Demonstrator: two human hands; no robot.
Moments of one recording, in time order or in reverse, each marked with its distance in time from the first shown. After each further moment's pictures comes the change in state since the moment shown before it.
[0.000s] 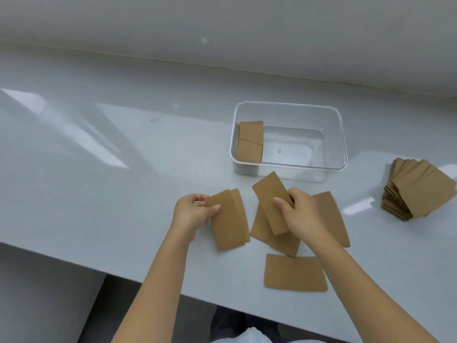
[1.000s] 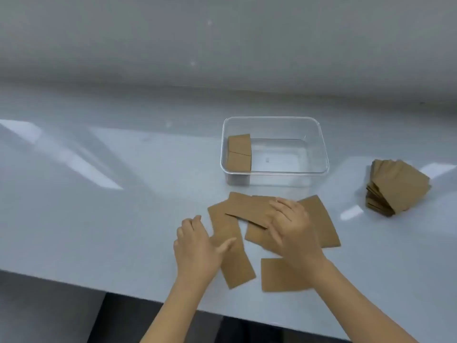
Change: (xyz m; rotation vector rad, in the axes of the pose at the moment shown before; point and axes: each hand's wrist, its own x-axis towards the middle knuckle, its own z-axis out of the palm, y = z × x) left_hand -0.054 -0.036 0.018 1.038 0.281 0.443; right_hand -0.026 0.035 0.016 -0.506 0.420 -0.717
